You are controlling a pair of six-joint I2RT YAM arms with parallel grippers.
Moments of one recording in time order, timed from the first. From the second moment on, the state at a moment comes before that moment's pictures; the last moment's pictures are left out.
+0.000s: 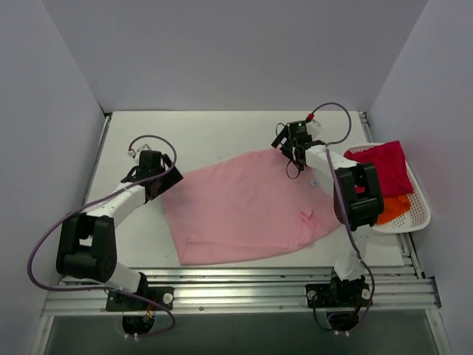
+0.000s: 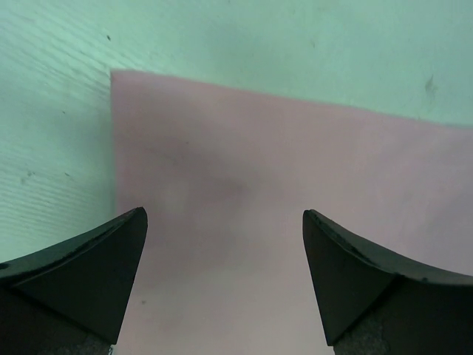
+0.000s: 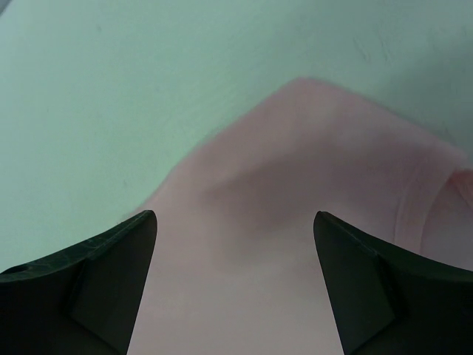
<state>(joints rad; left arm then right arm) -0.21 1.50 0.87 -0.21 -0.15 -0.74 0.27 1.95 1.30 -0.14 0.21 0.81</state>
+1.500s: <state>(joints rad) -0.36 1.05 0.50 -0.13 -0.17 -0.84 0.45 1.05 0.66 -0.54 0.51 0.96</state>
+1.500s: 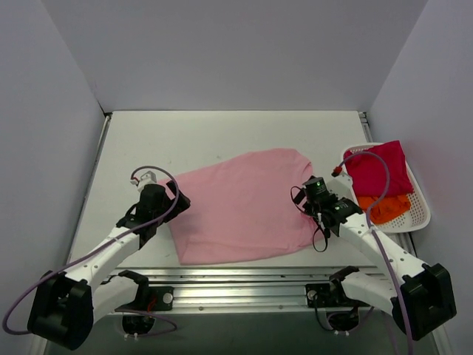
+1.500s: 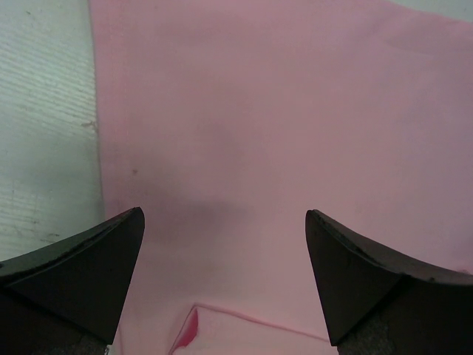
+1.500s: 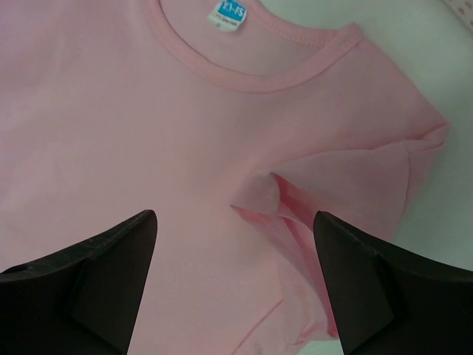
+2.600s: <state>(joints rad) -0.62 1.01 0.47 -0.28 -0.17 -0.89 0.30 1.31 0.54 -0.30 0.37 0.92</state>
